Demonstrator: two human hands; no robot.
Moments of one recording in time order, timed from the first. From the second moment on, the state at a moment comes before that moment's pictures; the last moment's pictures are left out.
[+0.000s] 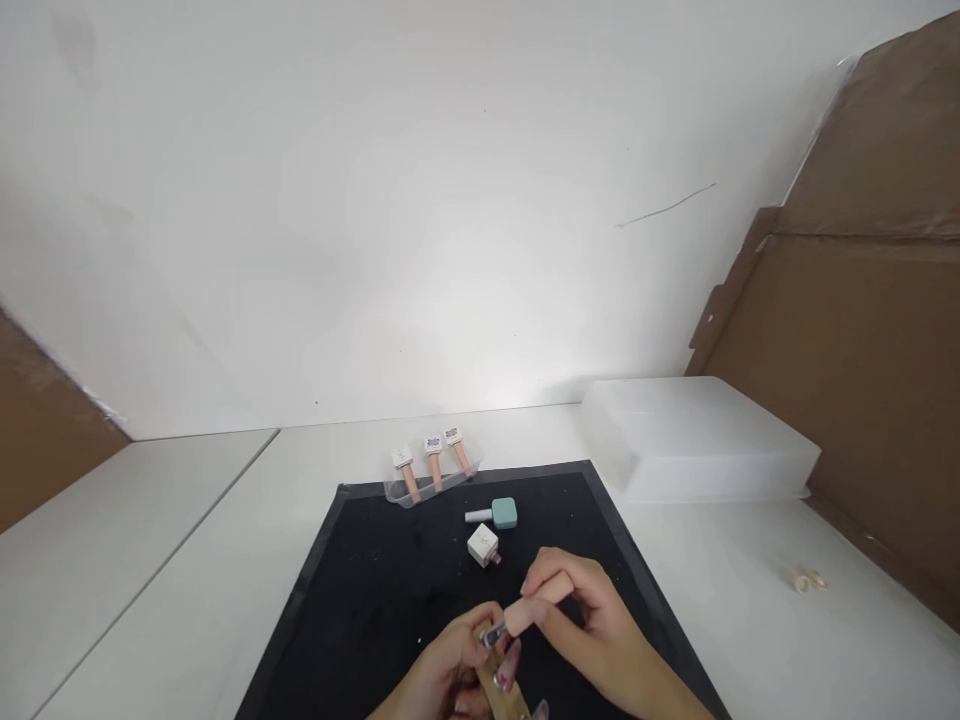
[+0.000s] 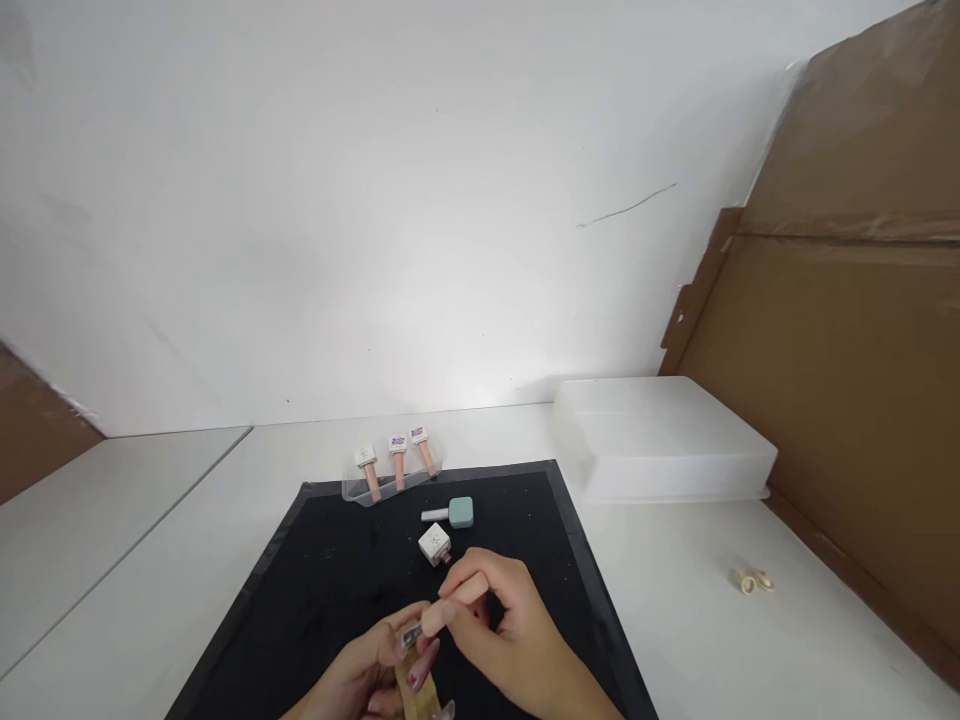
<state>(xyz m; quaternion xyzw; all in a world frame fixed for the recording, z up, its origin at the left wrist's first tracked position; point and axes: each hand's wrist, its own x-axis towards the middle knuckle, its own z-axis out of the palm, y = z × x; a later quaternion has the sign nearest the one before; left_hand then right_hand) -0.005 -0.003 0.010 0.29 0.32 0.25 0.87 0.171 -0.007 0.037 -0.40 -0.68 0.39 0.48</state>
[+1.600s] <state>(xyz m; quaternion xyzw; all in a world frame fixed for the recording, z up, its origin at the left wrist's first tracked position) -0.005 -0.003 0.016 0.30 0.31 0.23 0.87 0.172 -0.001 0.029 -0.40 -0.57 0.49 0.53</state>
